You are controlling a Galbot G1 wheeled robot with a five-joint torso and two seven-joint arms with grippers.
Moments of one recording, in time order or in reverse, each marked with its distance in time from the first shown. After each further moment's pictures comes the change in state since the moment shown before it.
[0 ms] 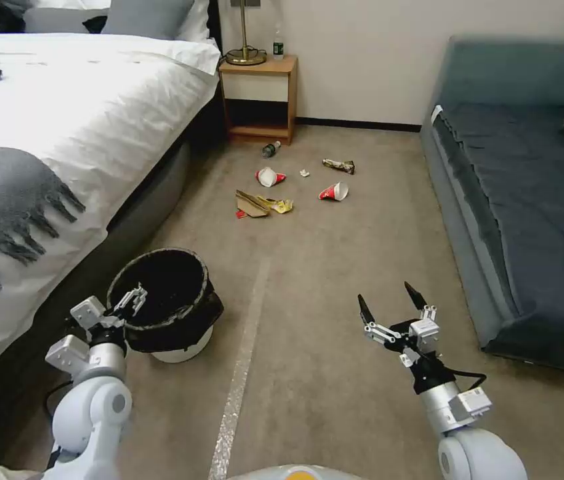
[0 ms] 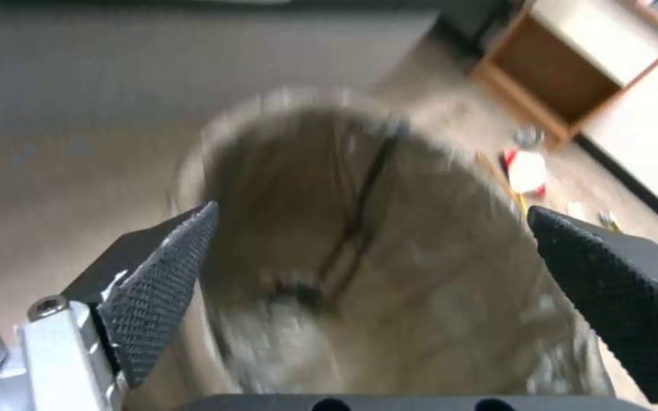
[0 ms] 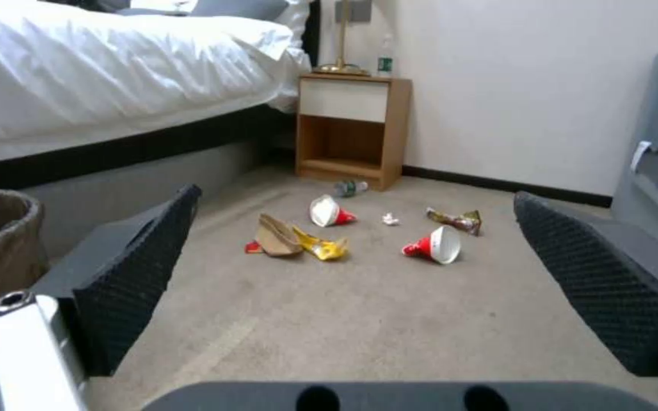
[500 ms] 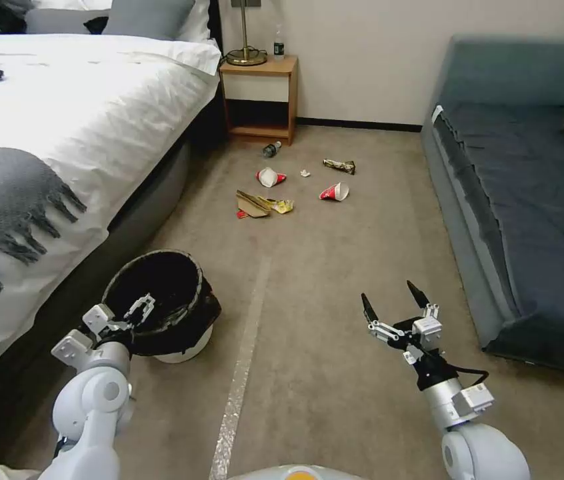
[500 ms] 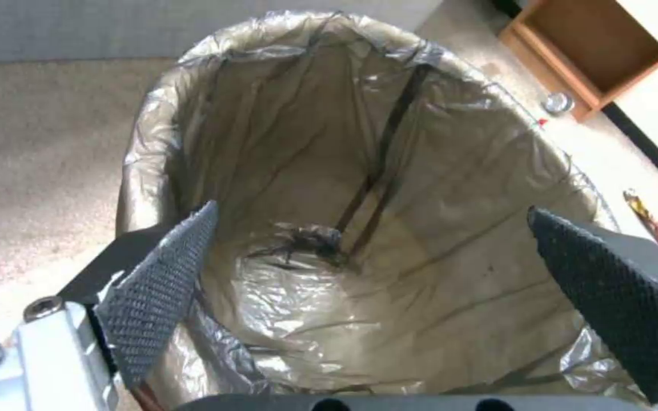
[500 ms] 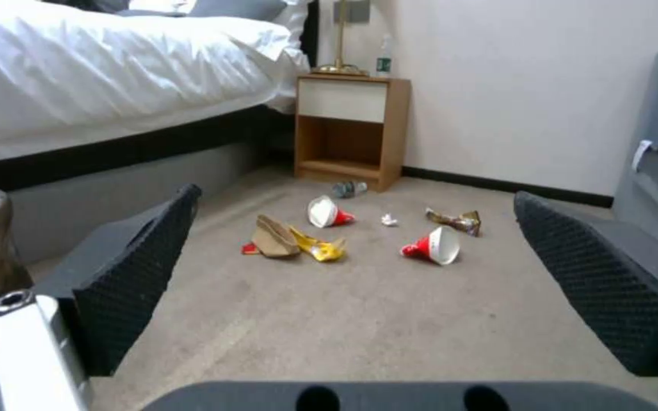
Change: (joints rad) left arm -0.025 -0.014 -0.017 0.034 -0.038 0.092 -0.034; right arm 0.035 -0.003 0.014 -0.038 0.013 0.003 -0.017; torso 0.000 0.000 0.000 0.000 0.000
